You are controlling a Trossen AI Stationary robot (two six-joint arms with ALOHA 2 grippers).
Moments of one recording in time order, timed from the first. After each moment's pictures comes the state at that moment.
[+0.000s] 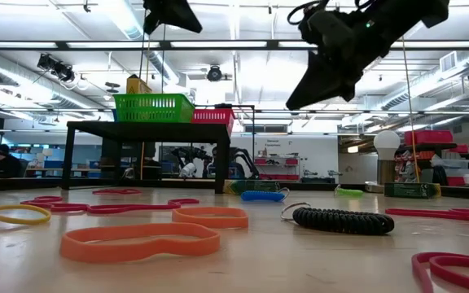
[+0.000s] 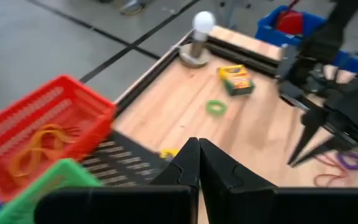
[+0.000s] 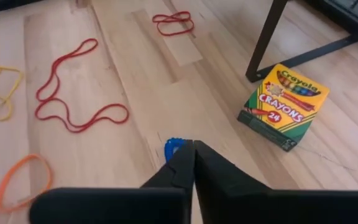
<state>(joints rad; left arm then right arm) 0.13 1.20 1.25 -0.55 -0.34 -0.24 0.19 1.44 0.84 -0.13 0.42 0.43</state>
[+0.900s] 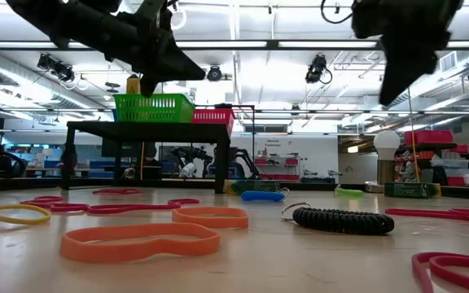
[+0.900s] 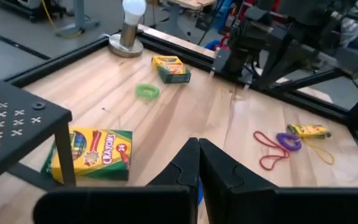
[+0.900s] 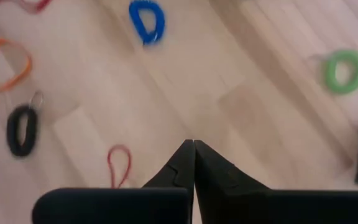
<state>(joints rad) -0.06 1.20 0.55 0.38 -0.31 -0.32 0.35 1.34 1.02 -0.94 0.34 0.89</state>
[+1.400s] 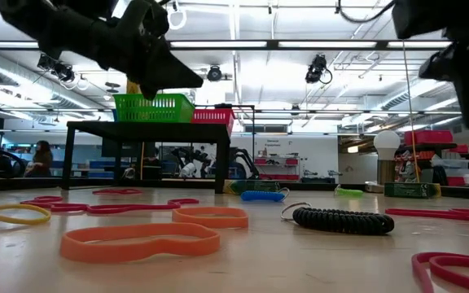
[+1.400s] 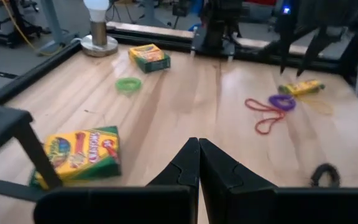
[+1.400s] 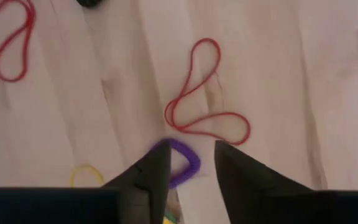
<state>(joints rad) -0.12 1.26 0.50 0.48 -0.30 -0.14 0.57 1.49 1.03 -0.91 0.12 0.79</state>
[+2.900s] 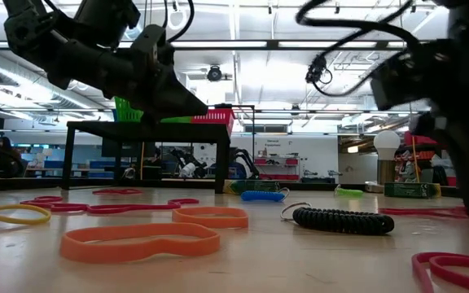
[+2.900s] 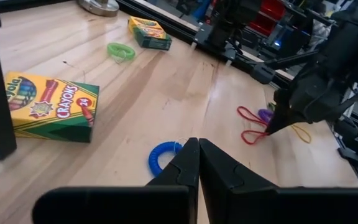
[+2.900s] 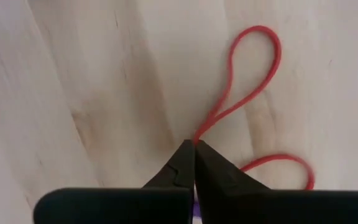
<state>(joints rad) -0.07 1.43 0.42 0.74 -0.21 -0.43 0.55 1.78 1.02 -0.71 0.08 0.80</state>
